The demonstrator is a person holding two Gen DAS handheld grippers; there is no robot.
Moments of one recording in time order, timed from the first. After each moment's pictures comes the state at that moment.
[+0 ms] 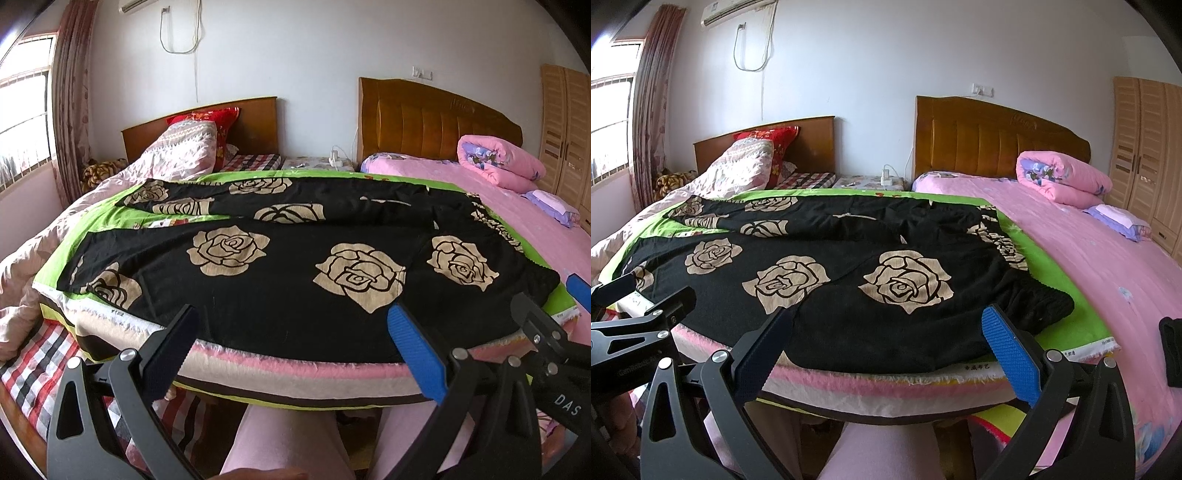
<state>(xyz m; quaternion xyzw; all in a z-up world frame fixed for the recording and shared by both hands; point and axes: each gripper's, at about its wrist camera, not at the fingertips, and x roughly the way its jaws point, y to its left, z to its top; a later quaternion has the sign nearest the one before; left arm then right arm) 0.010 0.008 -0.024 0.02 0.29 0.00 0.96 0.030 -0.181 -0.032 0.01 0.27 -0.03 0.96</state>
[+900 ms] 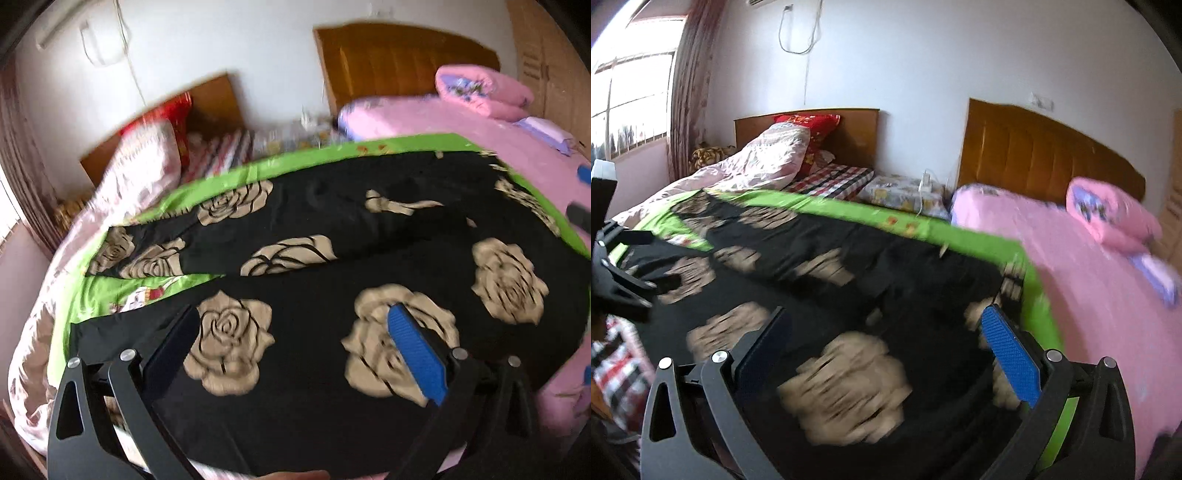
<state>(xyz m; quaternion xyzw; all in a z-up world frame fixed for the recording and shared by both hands) 0.187 -0.001 0.010 0.13 0.40 -0.06 0.90 0.195 -0.278 0.020 -0.06 0.28 0.09 0.95</state>
